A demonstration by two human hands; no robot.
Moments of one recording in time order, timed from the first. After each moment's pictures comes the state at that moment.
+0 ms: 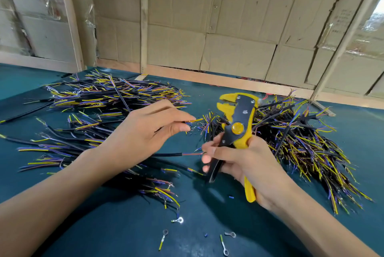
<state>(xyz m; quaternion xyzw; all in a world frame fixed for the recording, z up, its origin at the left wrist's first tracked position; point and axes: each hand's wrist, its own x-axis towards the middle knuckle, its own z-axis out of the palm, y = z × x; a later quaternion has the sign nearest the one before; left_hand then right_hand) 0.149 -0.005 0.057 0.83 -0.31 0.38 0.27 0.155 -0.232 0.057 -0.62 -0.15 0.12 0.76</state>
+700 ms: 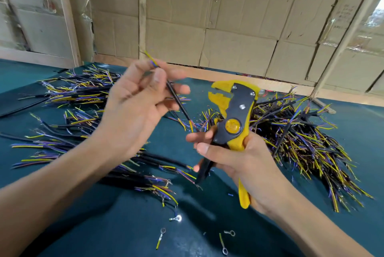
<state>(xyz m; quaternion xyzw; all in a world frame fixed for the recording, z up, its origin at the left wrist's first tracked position) 0.137 -0.027 0.086 0.52 -0.26 0.22 0.78 0.139 -0.224 0.060 -0.61 -0.24 0.11 0.75</state>
